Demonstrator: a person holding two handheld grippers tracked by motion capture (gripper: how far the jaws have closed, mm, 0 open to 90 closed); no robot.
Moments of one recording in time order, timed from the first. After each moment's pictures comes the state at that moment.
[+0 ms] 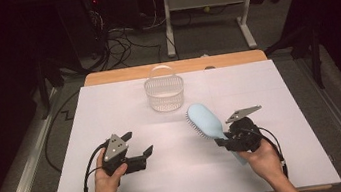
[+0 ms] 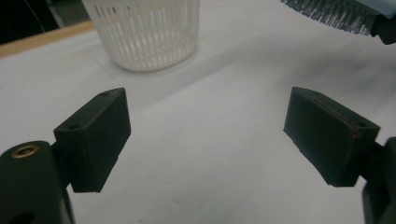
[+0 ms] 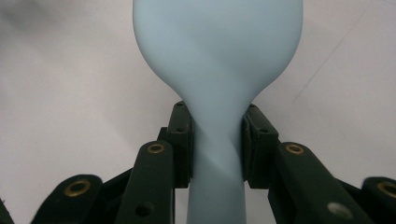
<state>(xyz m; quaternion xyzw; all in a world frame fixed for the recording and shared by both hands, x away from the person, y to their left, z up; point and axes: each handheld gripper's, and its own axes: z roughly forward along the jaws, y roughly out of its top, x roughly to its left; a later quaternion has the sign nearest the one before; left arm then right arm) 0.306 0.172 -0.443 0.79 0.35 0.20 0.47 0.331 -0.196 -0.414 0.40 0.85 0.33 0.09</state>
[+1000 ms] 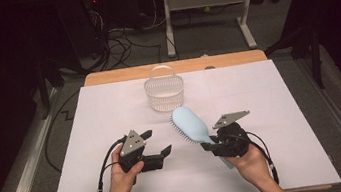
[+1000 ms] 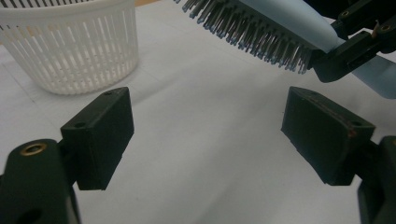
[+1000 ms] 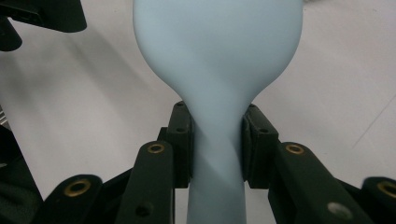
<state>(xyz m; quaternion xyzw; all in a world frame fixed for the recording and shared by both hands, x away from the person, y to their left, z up) 0.307 0.131 -0.431 0.79 0.32 0.15 0.50 0.319 -0.162 -0.408 0.36 0.86 0.36 0.09</state>
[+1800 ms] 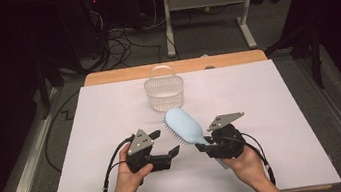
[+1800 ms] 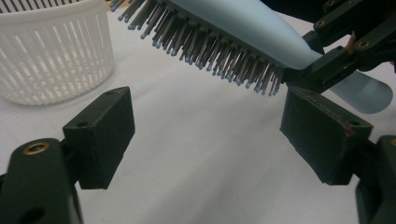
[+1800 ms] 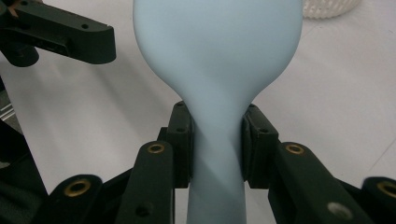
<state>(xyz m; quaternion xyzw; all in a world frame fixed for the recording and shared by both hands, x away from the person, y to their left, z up) 0.305 0.113 -0.428 0.79 0.31 0.13 0.50 0.316 -0.149 -0.404 0.34 0.86 0.37 0.09</state>
